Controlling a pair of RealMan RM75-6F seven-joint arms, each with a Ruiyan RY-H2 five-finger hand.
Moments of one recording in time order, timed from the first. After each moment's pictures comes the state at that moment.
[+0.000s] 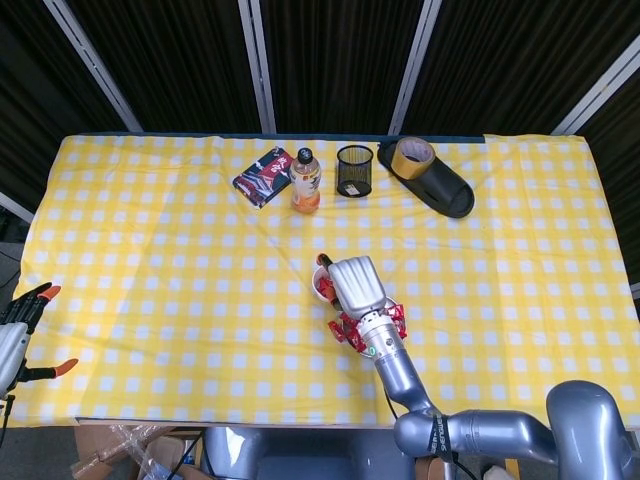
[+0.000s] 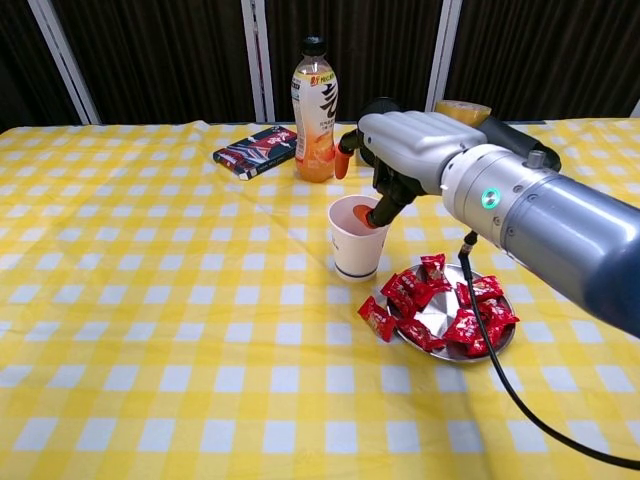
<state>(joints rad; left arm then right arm) -0.12 -1.02 0.00 -1.68 1.43 1.31 -0.20 0.84 -1.76 0.28 -1.62 -0.89 1.21 -0.77</state>
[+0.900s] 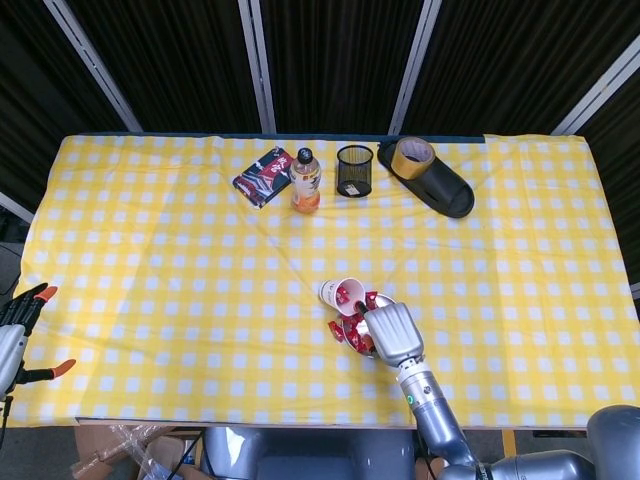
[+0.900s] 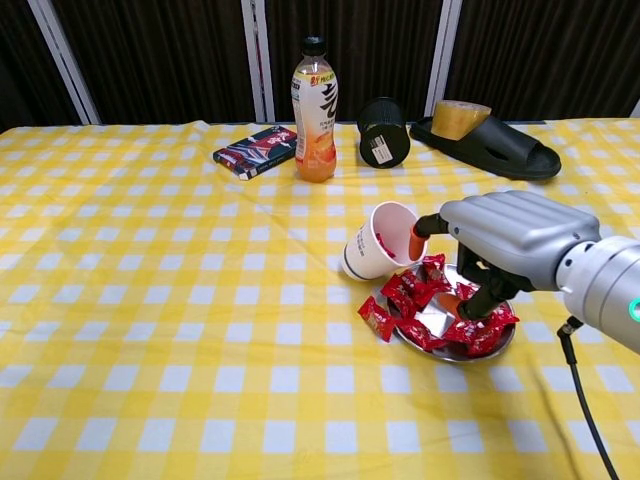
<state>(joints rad) -0.10 -1.03 0.00 -1.68 1.43 1.35 -0.16 0.66 -1.64 0.05 -1.85 -0.94 1.34 -0.83</state>
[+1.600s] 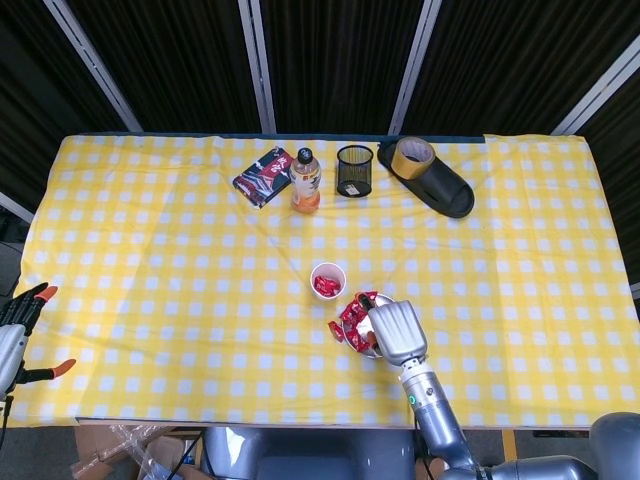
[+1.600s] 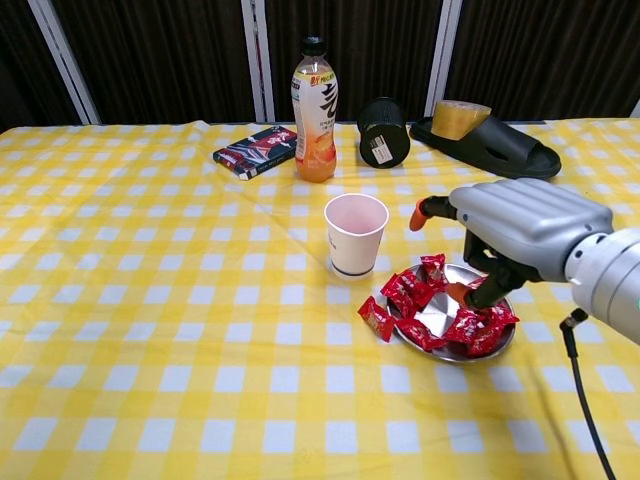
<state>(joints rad) -0.10 -1.03 0.00 -1.67 1.43 1.34 -0.17 0.62 -1.66 0.07 -1.84 -0.97 1.37 -0.86</state>
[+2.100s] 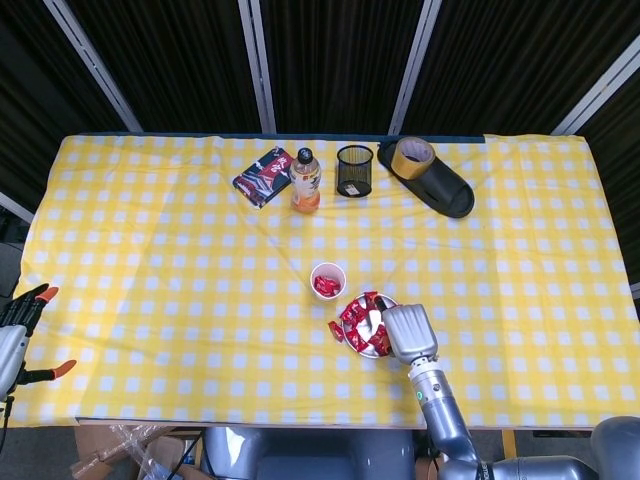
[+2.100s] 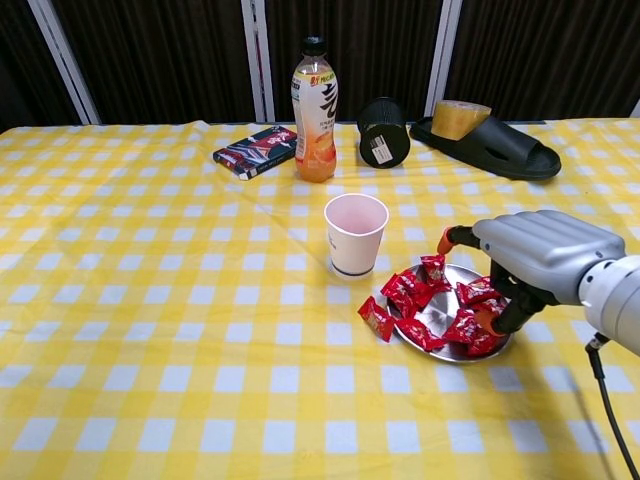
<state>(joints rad) -0.10 -1.04 0.00 -1.68 1.43 1.34 -0.15 0.61 -1.66 0.08 -1.78 -0.87 1.32 -0.87</state>
